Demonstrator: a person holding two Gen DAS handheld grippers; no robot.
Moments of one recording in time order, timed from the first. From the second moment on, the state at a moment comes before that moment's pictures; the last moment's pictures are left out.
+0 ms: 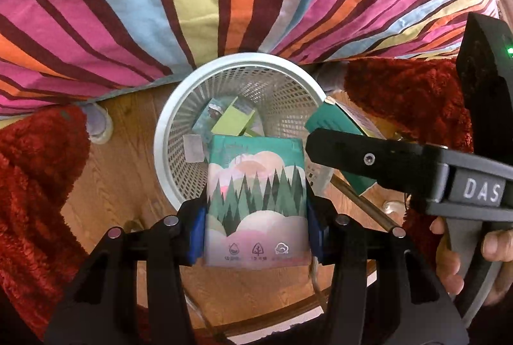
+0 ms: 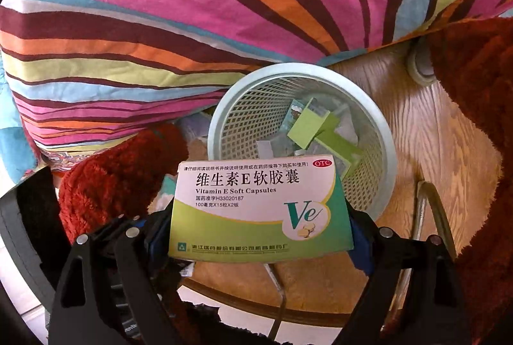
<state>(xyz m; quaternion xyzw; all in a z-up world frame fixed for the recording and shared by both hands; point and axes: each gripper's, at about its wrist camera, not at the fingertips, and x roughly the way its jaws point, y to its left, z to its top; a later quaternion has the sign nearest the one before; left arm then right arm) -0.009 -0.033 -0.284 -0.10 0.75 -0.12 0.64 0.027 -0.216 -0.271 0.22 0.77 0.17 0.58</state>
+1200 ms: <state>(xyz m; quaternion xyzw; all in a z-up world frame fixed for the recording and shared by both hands) -0.013 -0.008 -0.272 -0.13 0.73 -0.07 0.67 0.026 -0.226 -0.266 0.23 0.76 0.15 0.59</state>
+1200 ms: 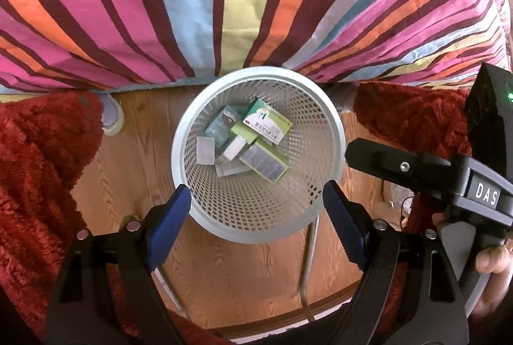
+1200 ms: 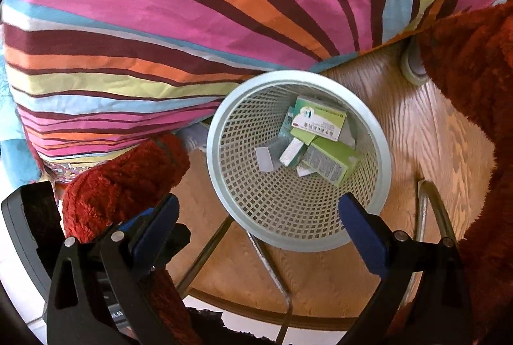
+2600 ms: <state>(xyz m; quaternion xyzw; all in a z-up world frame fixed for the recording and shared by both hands) 0.156 0.011 -0.092 -0.04 0.47 -0.09 0.88 0.167 -0.266 -0.064 0.08 0.37 0.21 0.90</state>
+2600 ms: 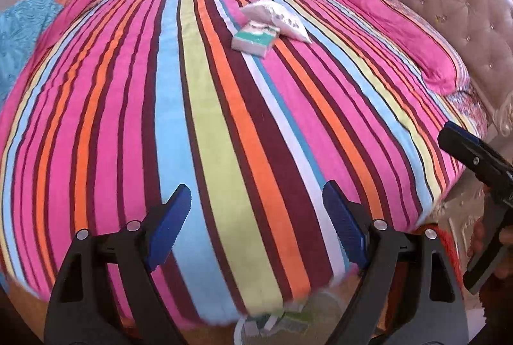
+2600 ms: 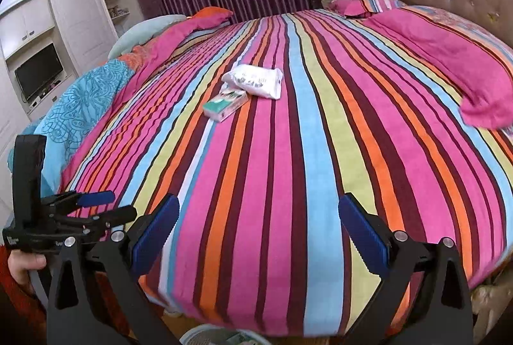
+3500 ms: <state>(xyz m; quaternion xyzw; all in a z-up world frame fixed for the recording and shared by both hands) 0.344 -0.014 -0.115 -0.01 0.47 -0.12 0.87 0.340 -0.215 -0.081 -0.01 0.37 0.25 0.90</state>
